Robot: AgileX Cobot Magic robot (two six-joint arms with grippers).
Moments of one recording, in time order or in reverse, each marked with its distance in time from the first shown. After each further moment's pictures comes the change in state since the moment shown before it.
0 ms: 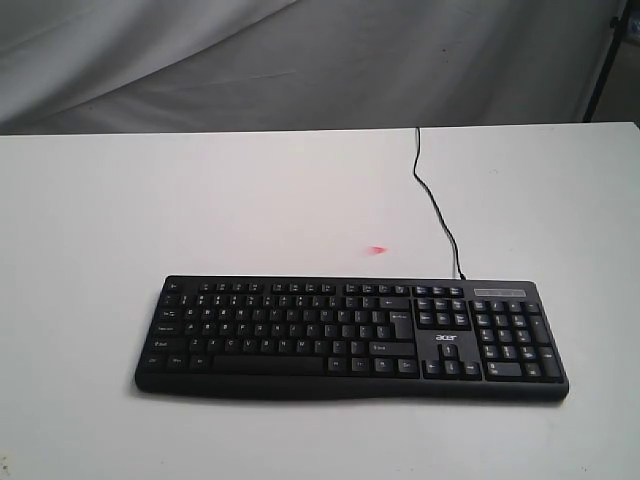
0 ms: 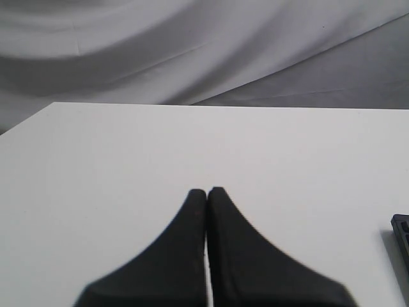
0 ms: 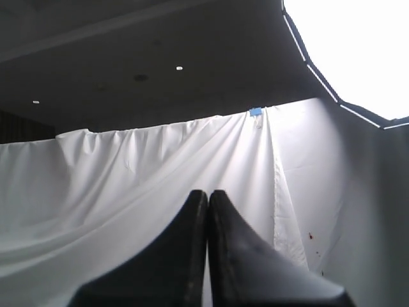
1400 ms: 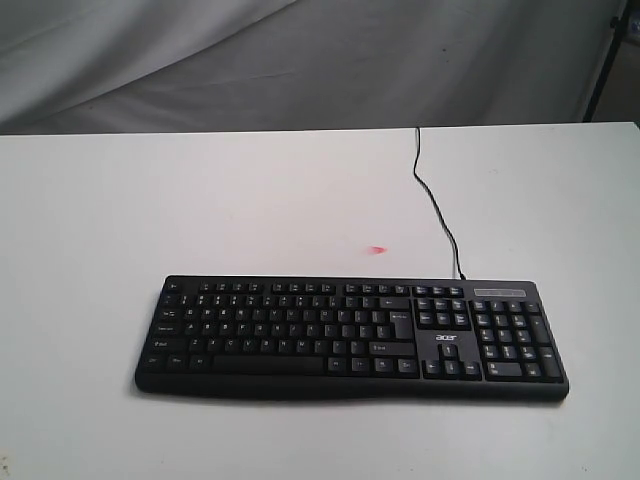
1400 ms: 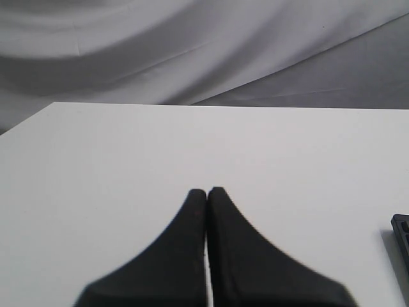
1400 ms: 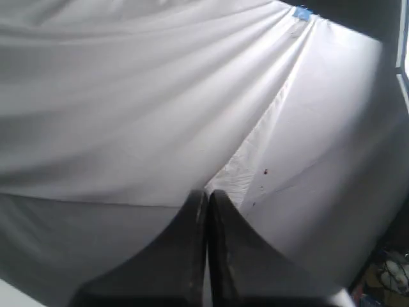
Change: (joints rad) left arm 0.000 0.000 0.000 0.000 0.000 0.000; right arm 0.000 1.099 -1.416 0.104 0.858 -0.621
